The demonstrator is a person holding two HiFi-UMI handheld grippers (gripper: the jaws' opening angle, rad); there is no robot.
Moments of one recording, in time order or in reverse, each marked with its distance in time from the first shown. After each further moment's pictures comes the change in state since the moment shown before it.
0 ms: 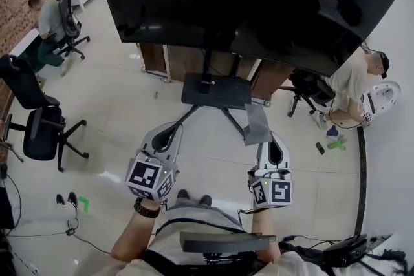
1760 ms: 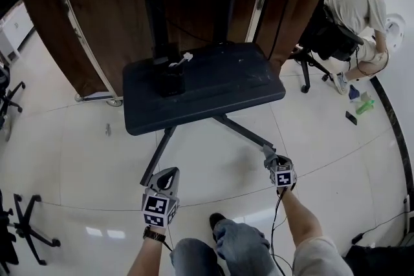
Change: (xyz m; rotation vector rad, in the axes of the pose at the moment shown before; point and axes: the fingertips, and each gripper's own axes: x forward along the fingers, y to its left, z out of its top) left arm 0.388 0.212 -0.851 0.055 0.332 -0.257; right arm 0.055 -0.301 -1.130 -0.076 0.979 -0.377
